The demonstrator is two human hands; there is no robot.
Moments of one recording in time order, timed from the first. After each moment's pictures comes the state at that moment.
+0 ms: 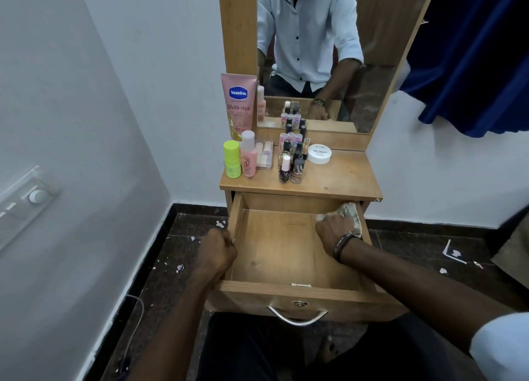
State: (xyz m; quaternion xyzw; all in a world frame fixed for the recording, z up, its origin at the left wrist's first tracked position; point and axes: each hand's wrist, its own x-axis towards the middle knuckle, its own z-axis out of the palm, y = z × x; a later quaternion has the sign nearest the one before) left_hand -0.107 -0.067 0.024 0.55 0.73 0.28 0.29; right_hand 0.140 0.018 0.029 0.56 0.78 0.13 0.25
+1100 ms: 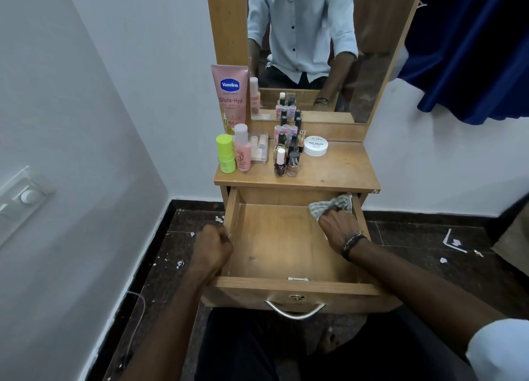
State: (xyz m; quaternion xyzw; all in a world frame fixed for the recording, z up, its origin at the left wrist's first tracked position) left_hand -0.106 -0.063 0.020 0.55 0.74 0.28 0.26; right_hand 0.167 0.028 -0.004 0.57 0.81 0.12 0.13
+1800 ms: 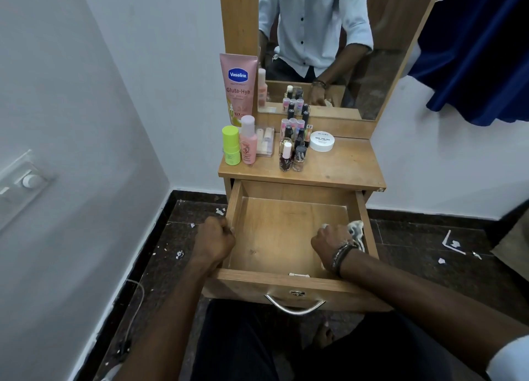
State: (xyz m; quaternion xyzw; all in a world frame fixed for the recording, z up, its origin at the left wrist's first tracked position) left_hand -0.108 -0.066 0.022 0.54 0.74 0.29 0.28; right_hand 0.134 -0.019 0.025 0.47 0.81 0.11 0.34
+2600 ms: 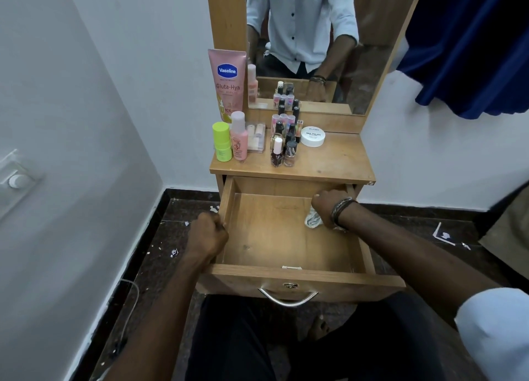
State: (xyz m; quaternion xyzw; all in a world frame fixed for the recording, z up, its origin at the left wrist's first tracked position) left_hand -0.107 -0.063 0.018 0.53 0.75 0.29 0.28; right_hand 0.146 0.033 0.066 0.53 0.79 0.03 0.30
